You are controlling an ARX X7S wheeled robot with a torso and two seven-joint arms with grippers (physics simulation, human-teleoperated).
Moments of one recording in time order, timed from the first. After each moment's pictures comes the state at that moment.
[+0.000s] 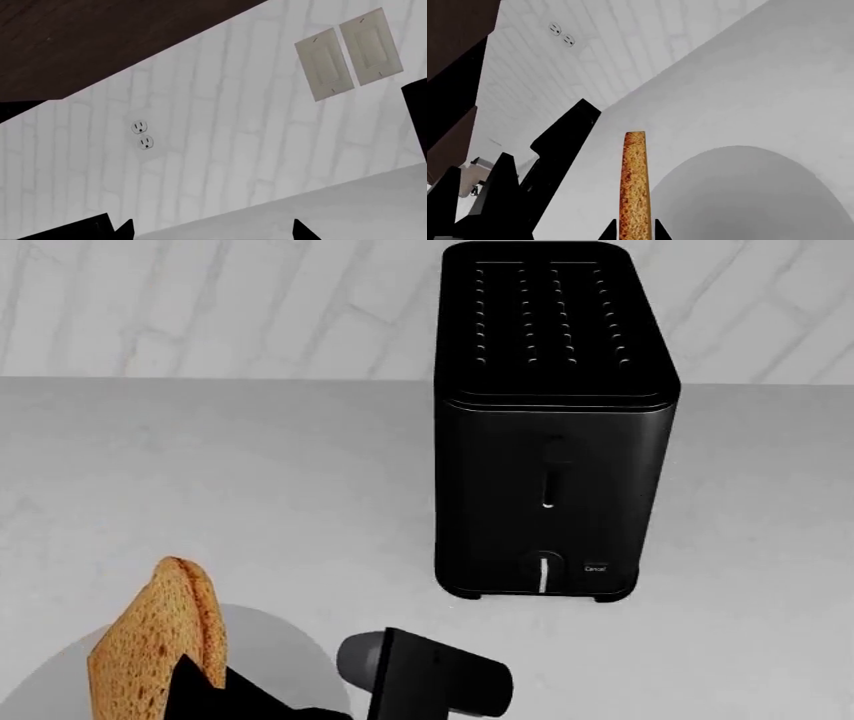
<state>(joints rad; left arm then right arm) -0.14 -0.78 -0.01 0.99 -0.56 -0.82 -0.61 0.36 0.08 -0.42 -0.65 1.50 0.63 0.92</state>
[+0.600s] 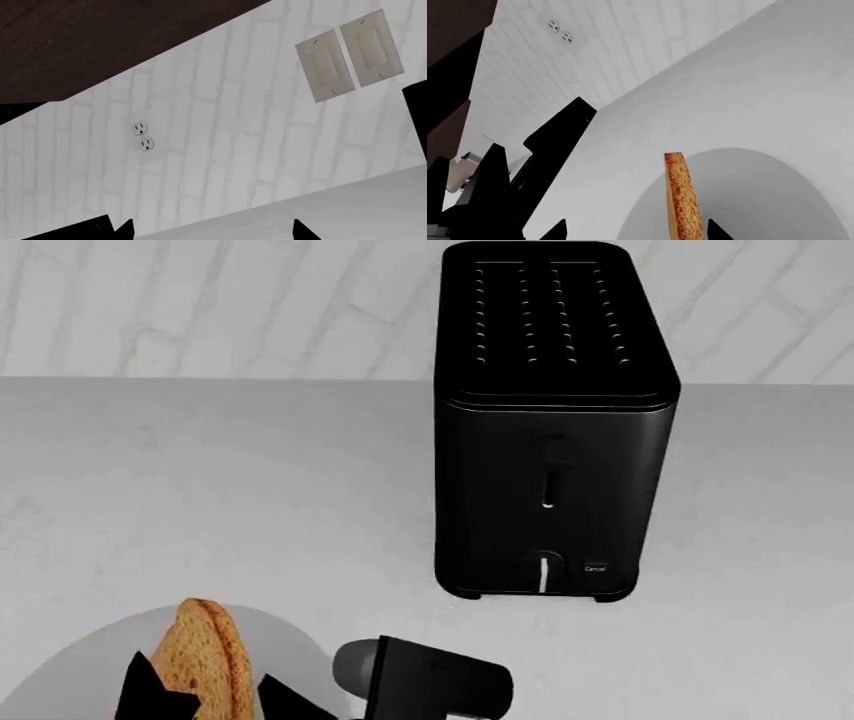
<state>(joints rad) -0.16 -0.80 0.00 0.99 -0.58 -0.82 -0.63 0.37 0.12 -0.46 -0.65 1.46 0.60 0.90</state>
